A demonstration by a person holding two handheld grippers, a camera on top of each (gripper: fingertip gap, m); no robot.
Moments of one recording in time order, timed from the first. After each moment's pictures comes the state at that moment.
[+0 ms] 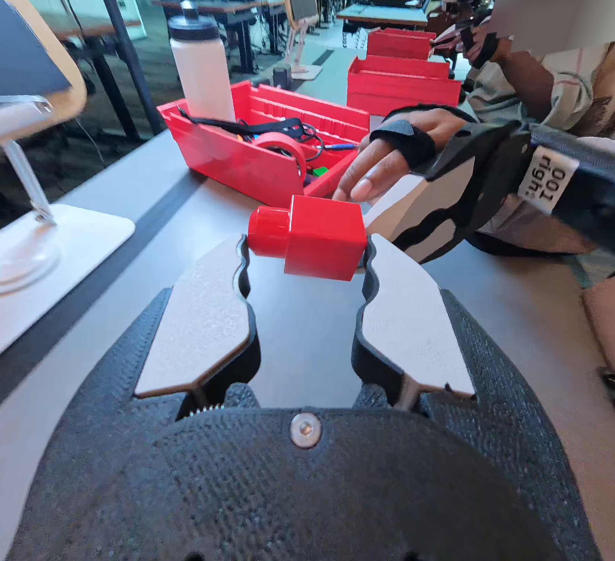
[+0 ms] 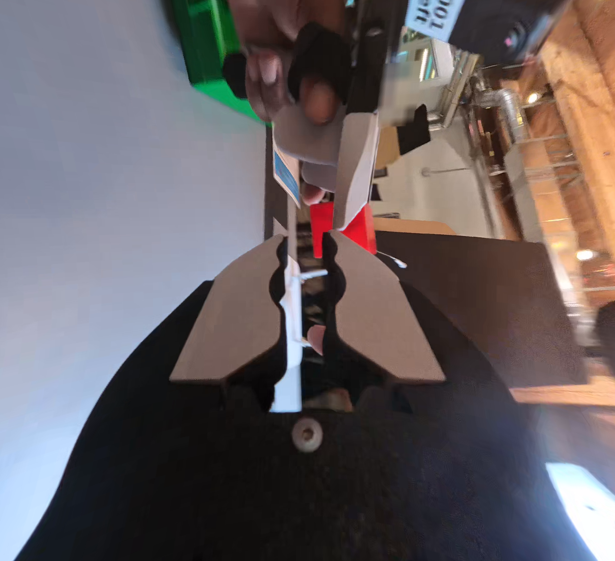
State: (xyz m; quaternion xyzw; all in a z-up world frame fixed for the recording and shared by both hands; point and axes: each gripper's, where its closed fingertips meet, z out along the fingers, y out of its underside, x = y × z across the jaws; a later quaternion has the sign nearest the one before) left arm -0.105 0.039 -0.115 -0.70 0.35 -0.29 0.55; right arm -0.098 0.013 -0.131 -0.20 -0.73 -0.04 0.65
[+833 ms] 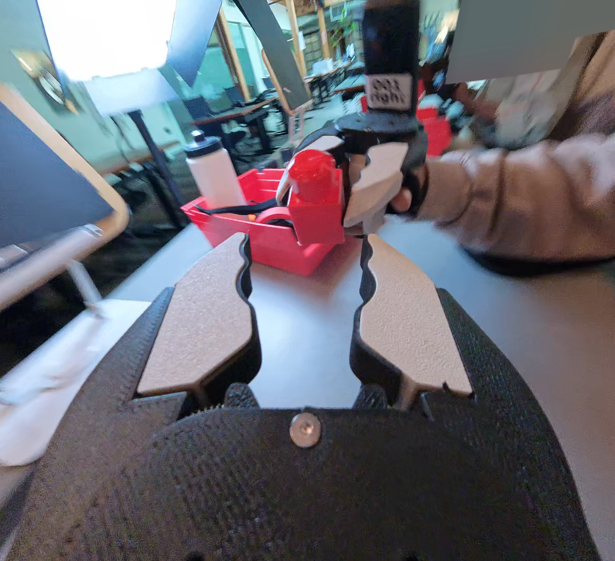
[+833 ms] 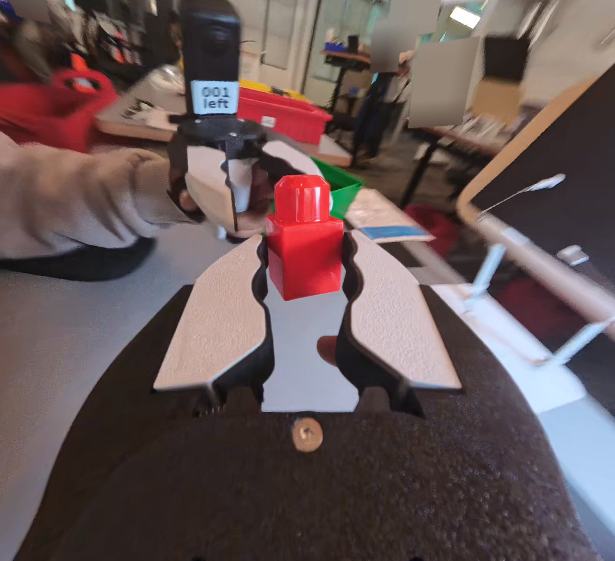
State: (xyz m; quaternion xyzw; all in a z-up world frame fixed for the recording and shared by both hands) left arm -0.081 0.017 -0.073 -0.61 0.38 -0.28 0.64; right arm -0.068 0.027 -0.069 -0.43 -0.57 0.44 0.54
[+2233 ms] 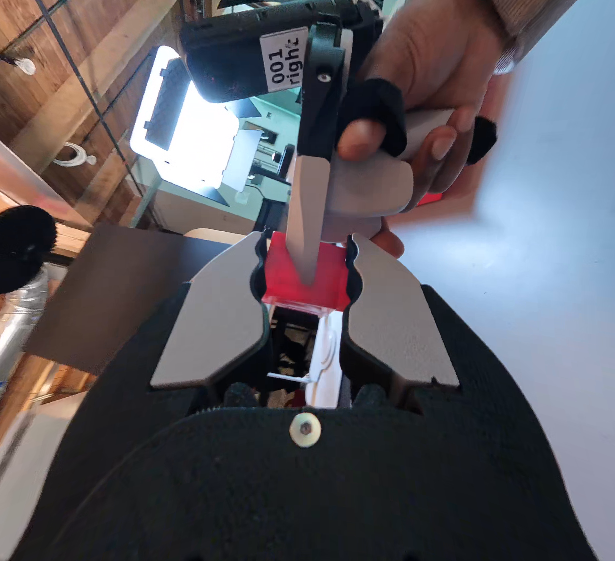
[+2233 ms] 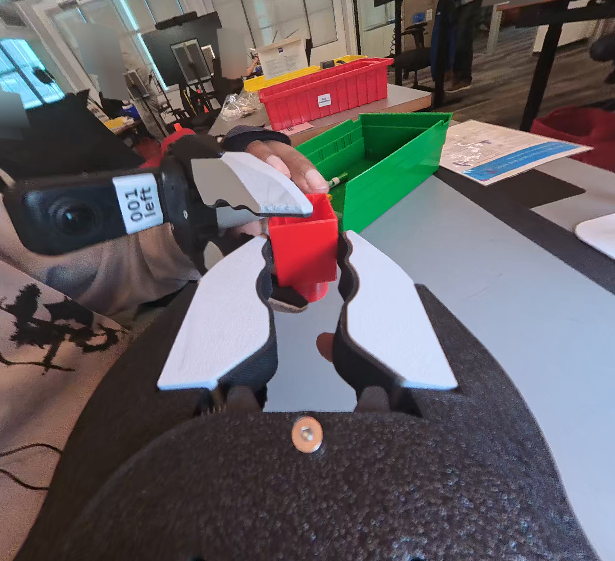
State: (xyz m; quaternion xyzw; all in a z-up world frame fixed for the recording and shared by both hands) left arm -0.058 0.017 -0.093 -0.44 0.55 0.20 0.67; right arm -0.094 0.004 -0.099 -0.53 -0.52 0.57 0.35
